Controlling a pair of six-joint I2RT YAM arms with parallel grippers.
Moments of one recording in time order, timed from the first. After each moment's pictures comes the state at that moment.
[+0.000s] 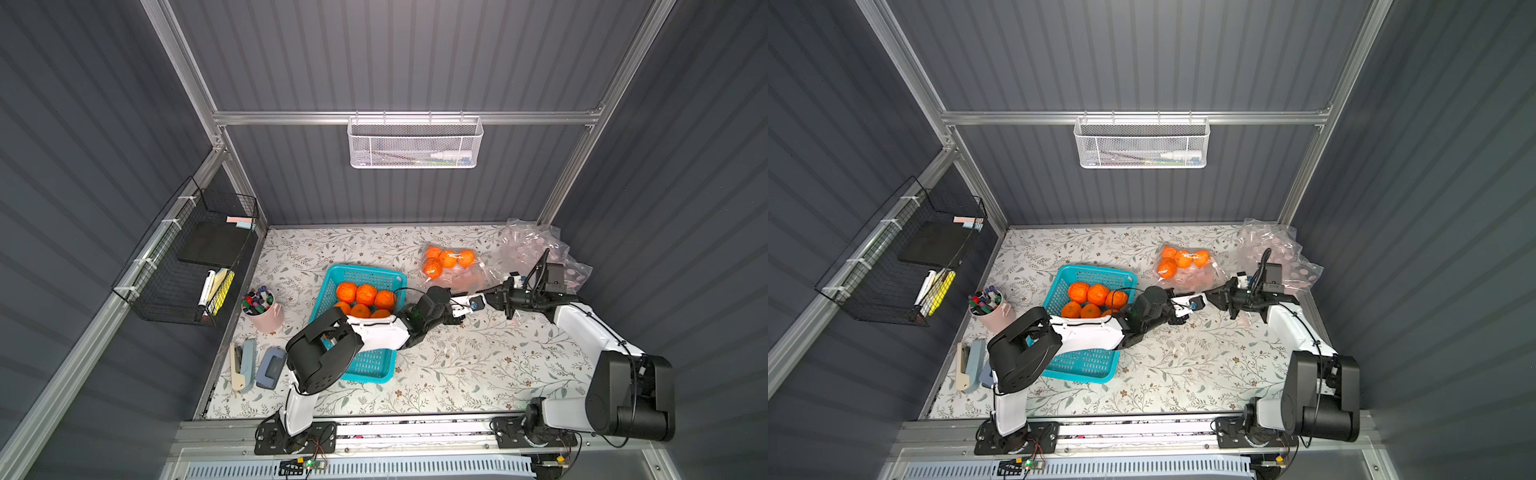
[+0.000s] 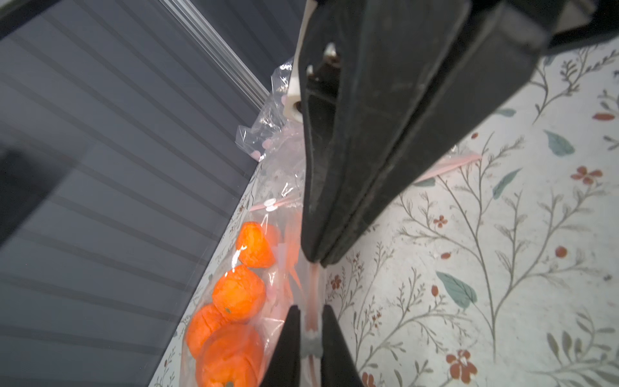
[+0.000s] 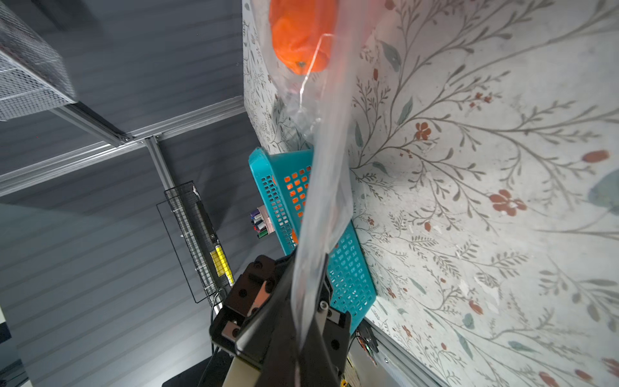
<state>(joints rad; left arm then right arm) -0.95 1.95 1.22 0.47 -0.06 0.65 -0.15 1.34 0.82 -0.37 -1.04 0.98</state>
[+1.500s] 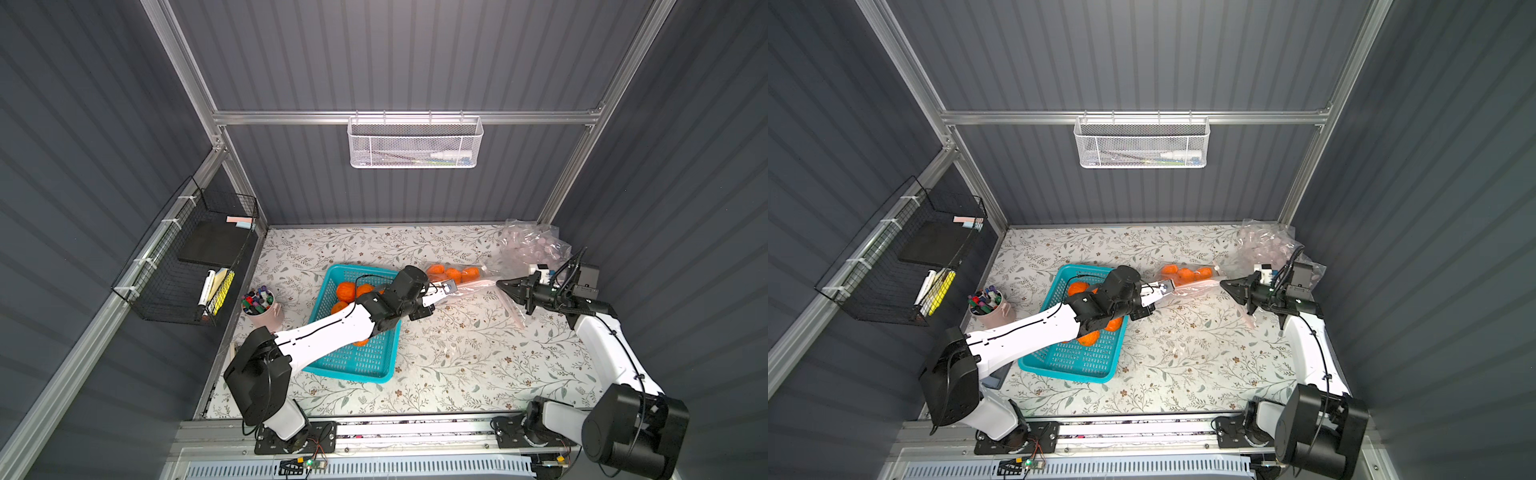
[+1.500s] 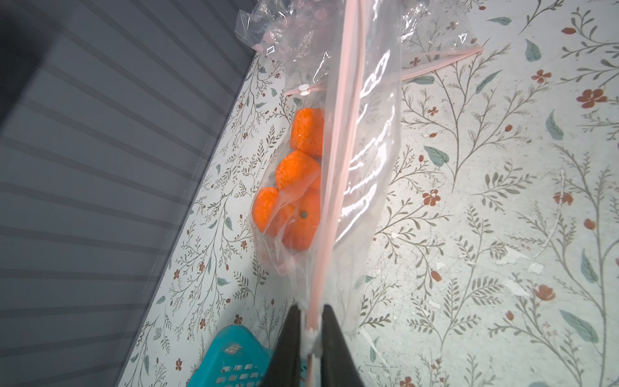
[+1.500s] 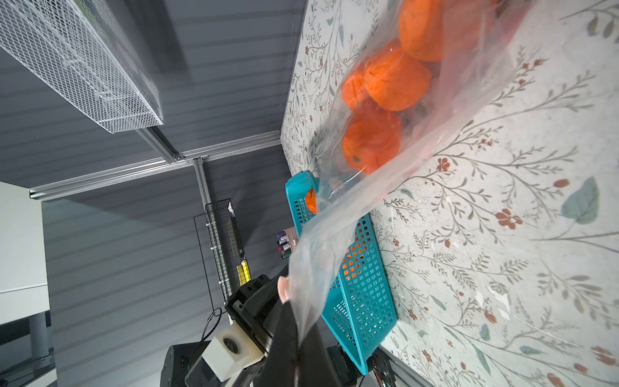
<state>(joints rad) -0.85 1.58 1.19 -0.20 -0.10 0.57 -0.28 1.19 0.83 -0.41 -1.06 0.98</state>
